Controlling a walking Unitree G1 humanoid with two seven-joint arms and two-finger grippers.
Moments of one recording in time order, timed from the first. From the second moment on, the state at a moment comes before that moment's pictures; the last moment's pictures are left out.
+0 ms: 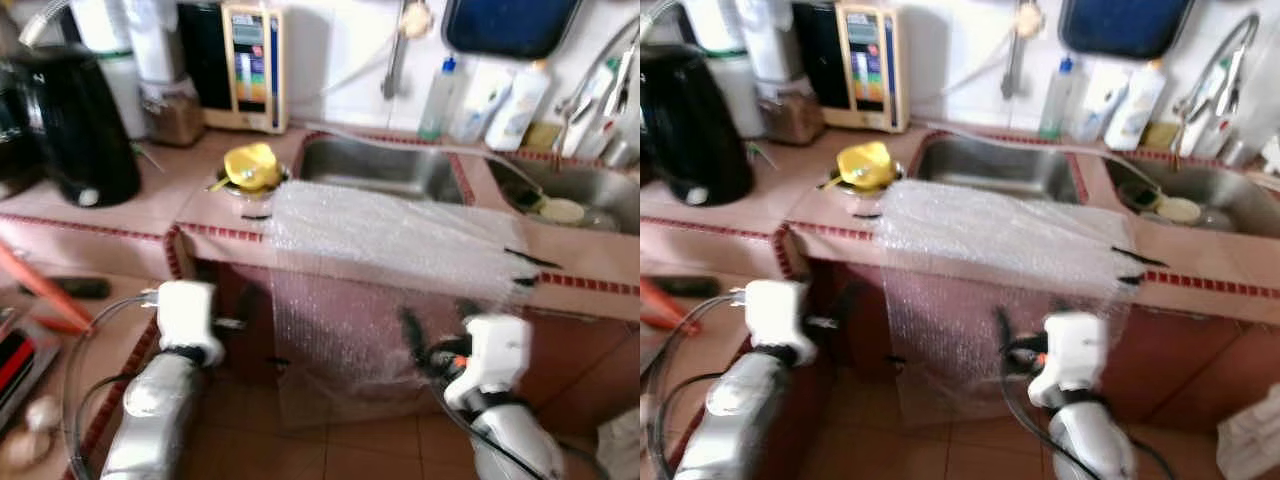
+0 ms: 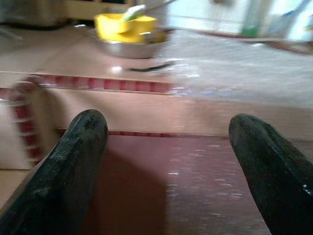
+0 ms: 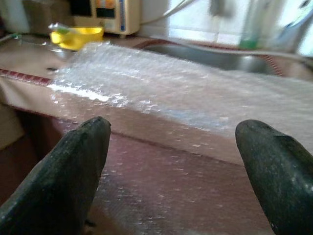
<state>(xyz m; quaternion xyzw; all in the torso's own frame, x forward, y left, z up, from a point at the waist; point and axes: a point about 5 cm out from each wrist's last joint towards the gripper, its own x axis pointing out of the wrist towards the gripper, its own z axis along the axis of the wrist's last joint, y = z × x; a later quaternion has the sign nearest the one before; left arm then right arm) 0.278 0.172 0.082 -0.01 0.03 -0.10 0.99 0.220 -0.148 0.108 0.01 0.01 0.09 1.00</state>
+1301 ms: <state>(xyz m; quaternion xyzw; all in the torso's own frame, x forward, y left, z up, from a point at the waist) 0.277 0.164 0.079 -0.01 0.04 -0.09 0.99 0.220 -0.152 0.108 0.00 0.01 0.08 1.00</state>
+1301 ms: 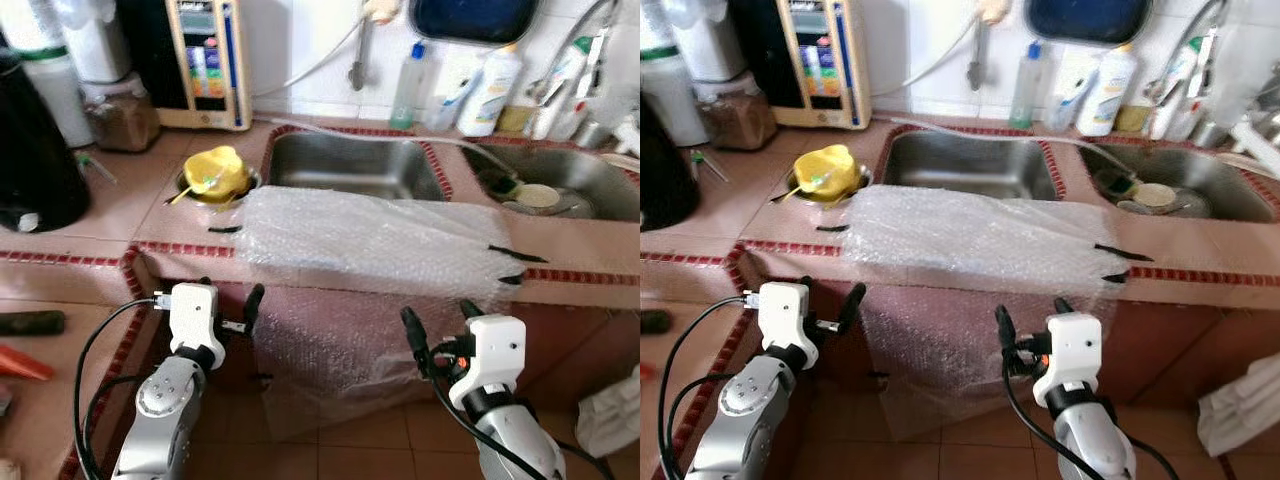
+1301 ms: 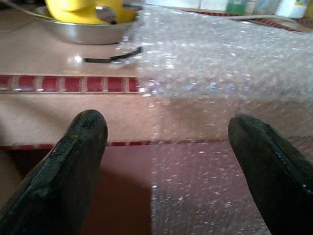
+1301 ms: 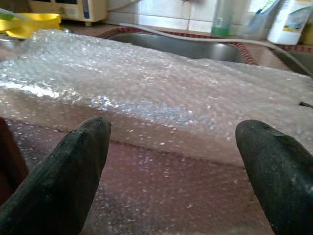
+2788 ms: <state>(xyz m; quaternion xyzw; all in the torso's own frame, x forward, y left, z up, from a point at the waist) 0.280 0.159 0.073 -0.01 0.05 -0.08 1.00 0.219 -0.154 0.108 -0.01 0.01 0.09 1.00</state>
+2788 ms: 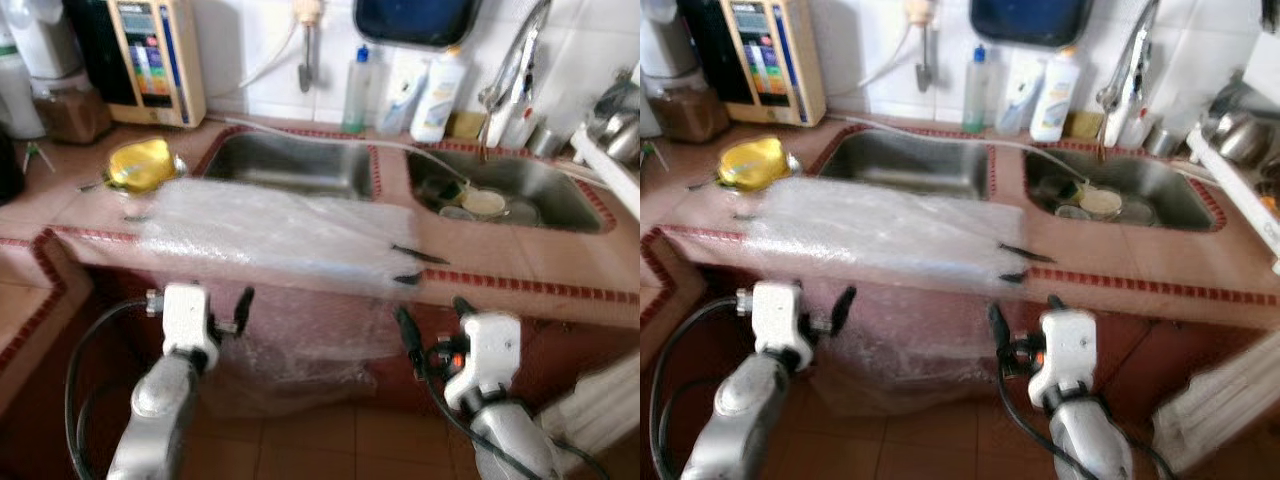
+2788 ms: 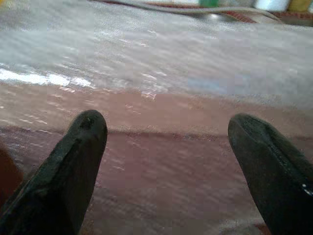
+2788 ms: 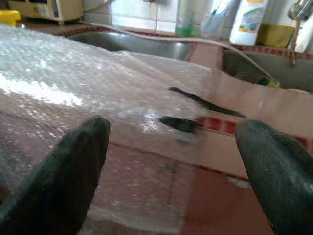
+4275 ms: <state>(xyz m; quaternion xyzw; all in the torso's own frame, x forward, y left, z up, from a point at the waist) 0.287 0.157 0.091 -0.03 0.01 -0.11 0.99 0.222 -0.153 0.120 -0.02 -0.01 0.09 1.00</state>
